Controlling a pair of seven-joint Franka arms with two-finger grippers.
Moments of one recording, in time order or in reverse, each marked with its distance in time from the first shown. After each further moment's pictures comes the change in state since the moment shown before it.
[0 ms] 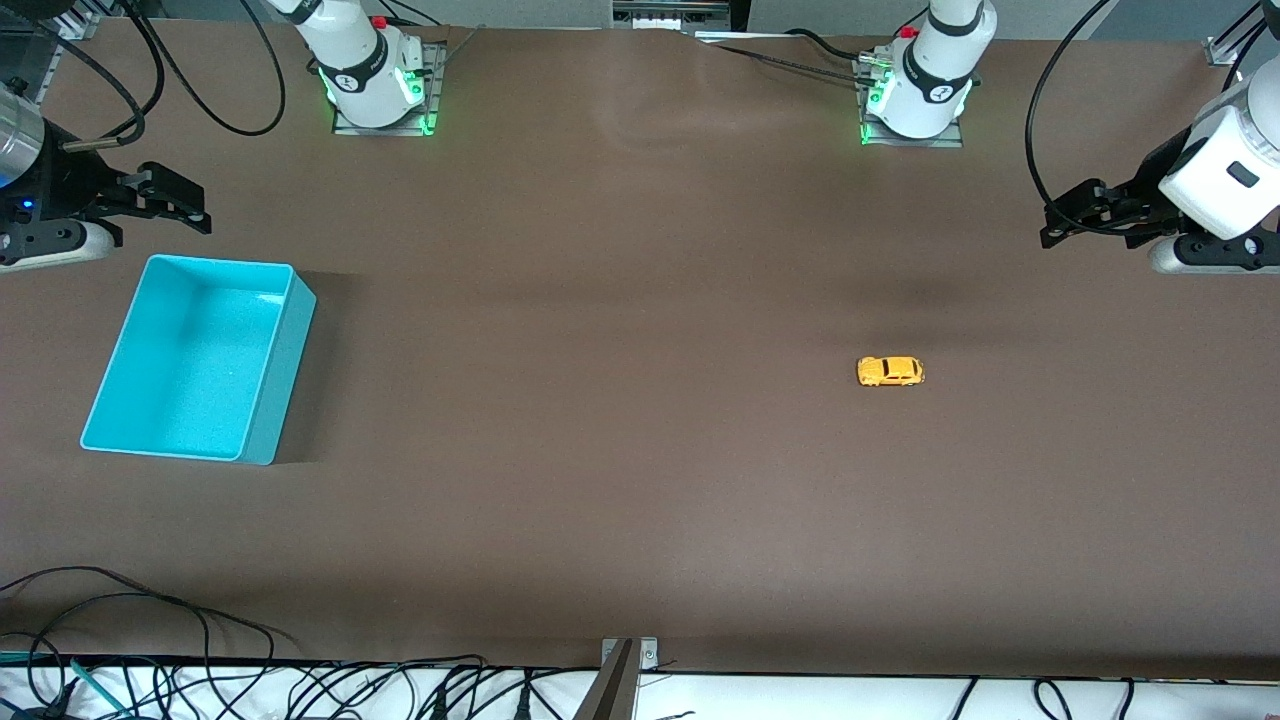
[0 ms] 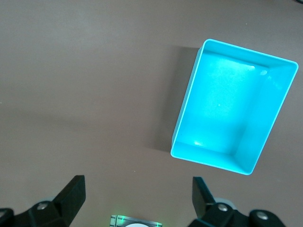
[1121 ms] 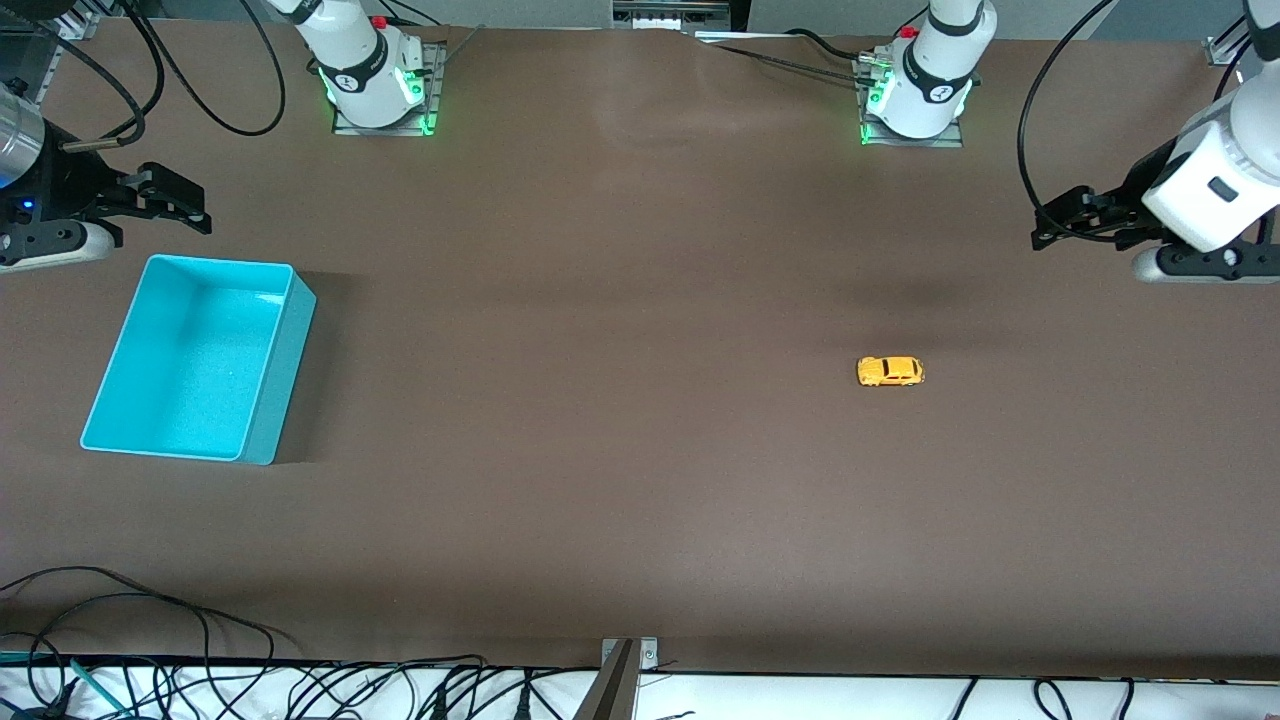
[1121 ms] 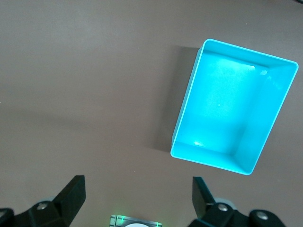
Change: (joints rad) left arm -0.003 0.032 -0.006 -0.009 0.000 -0.025 0.005; right arm 0.000 0.000 0.000 0.000 0.000 0.000 -0.001
